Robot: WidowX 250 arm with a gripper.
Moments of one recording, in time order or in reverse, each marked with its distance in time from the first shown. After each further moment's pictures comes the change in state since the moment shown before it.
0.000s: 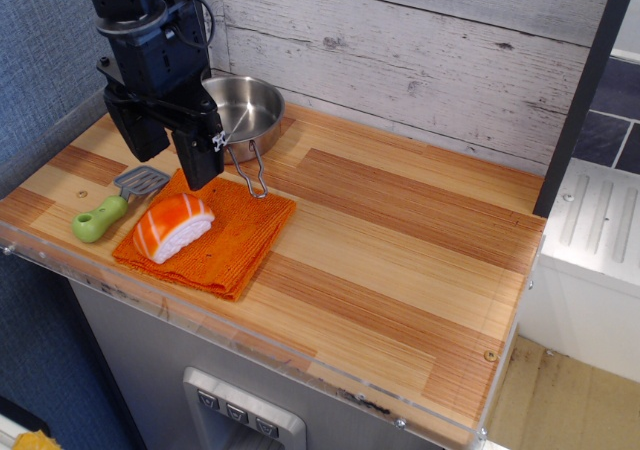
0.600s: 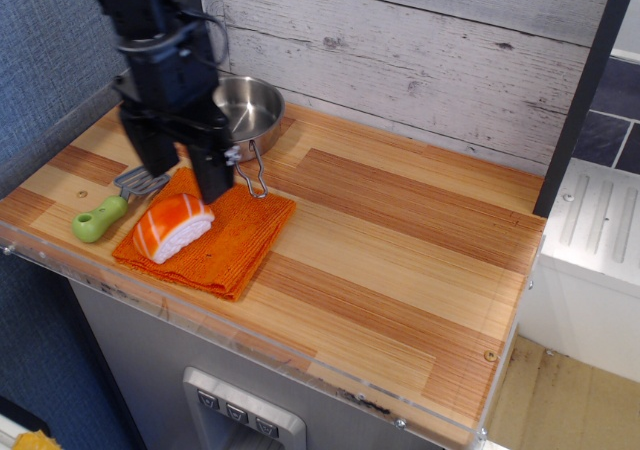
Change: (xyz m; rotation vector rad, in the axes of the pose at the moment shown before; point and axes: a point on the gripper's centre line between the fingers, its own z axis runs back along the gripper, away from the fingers) arm 0.009 -0.007 -0.015 -0.019 0.034 0.008
